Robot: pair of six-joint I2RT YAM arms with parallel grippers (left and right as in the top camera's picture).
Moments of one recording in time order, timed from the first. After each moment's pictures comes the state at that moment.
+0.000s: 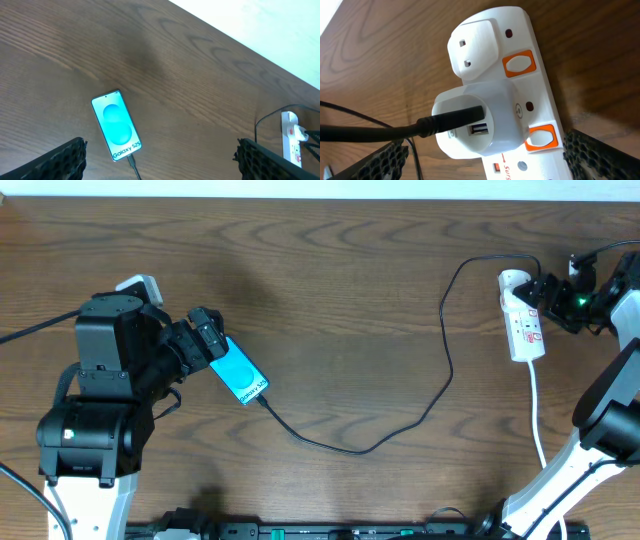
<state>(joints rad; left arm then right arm) -0.06 1.03 1.27 -0.96 0.10 -0.50 -0.50 2.17 1.63 -0.71 -0.64 -0.03</state>
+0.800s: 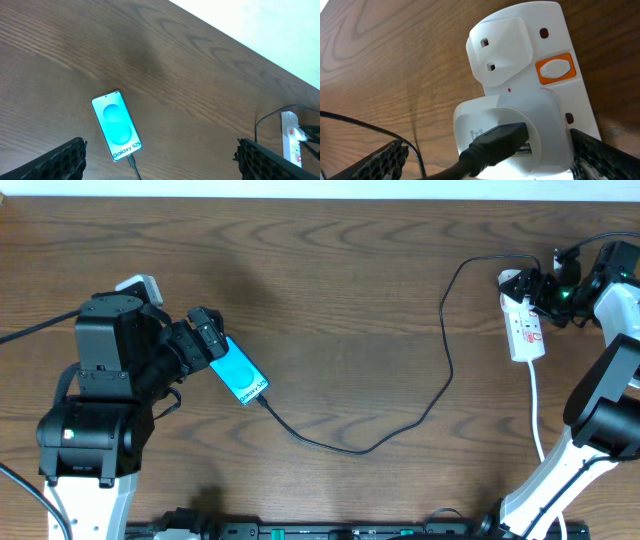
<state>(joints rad) -0.06 1.03 1.27 -0.96 0.10 -0.50 -0.43 2.17 1.63 -0.68 -0.58 0.02</state>
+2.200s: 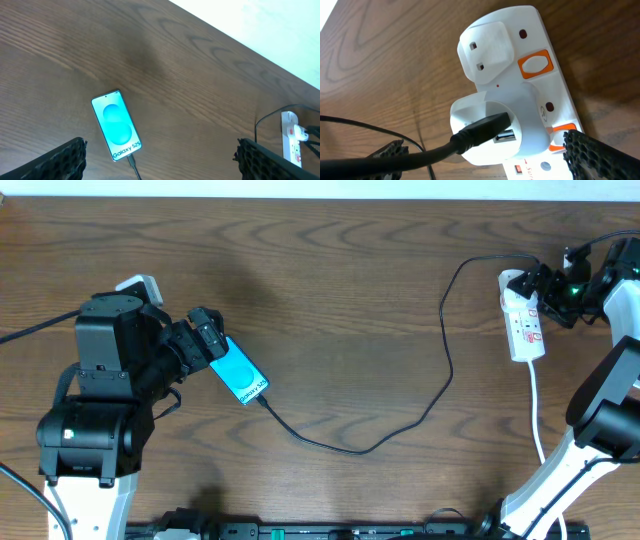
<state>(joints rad) -0.06 1.03 1.27 -0.96 0.10 -0.50 -0.45 2.17 1.68 -0.76 -0.57 0.06</state>
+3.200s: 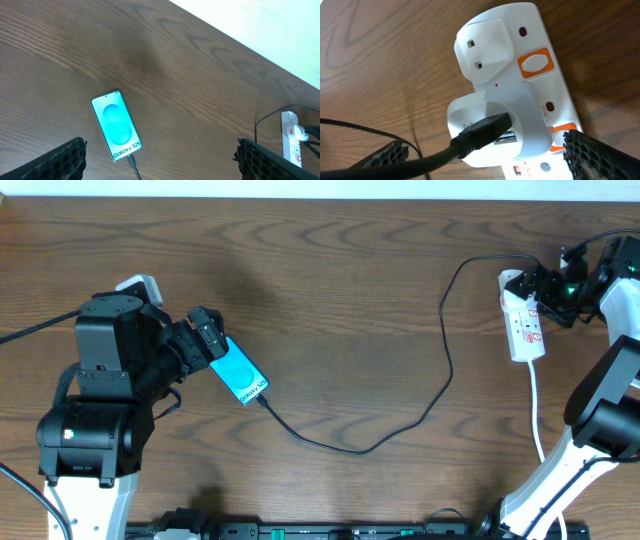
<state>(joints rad) -0.06 1.03 1.27 -0.96 0.10 -0.50 -0.43 2.17 1.68 -0.77 -0.53 0.06</state>
